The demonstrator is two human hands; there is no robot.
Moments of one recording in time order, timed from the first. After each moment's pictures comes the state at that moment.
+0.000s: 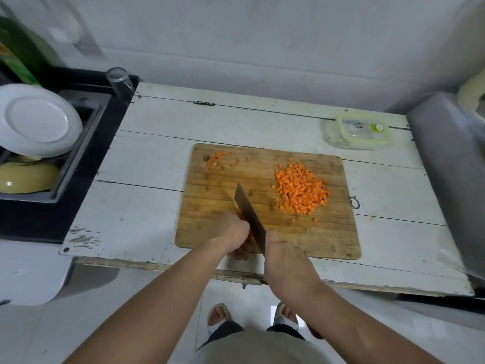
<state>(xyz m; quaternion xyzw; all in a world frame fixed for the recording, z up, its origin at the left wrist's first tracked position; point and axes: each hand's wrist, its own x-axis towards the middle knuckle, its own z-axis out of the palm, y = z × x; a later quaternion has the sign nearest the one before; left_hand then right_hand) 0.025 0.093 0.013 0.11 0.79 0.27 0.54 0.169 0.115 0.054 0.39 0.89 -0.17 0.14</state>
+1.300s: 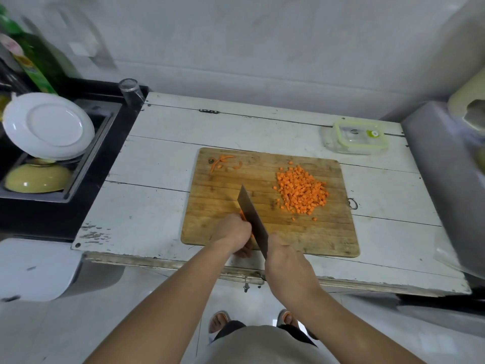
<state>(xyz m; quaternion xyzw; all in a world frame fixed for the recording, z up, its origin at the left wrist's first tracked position) 0.031 0.081 0.009 0.16 0.79 0.30 0.51 0.180 0.097 0.053 0.41 0.89 -0.19 0.11</state>
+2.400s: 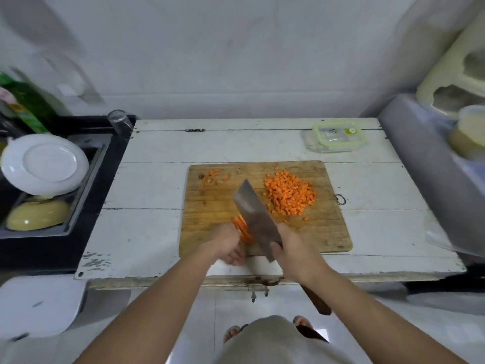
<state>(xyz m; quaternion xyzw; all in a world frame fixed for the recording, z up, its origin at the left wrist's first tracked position) 0.021 0.082 0.014 0.13 0.78 0.23 0.57 0.201 0.143 0.056 0.42 0.84 -0.35 0.03</state>
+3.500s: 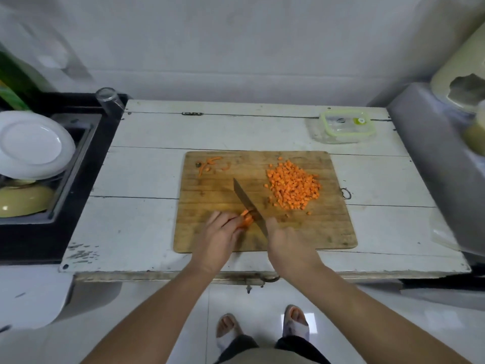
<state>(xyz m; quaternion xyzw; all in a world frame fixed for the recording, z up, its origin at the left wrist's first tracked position) 0.008 0.051 -0.066 0.59 0.74 0.31 0.01 0.172 0.138 0.036 0.41 0.89 -0.15 0.14</state>
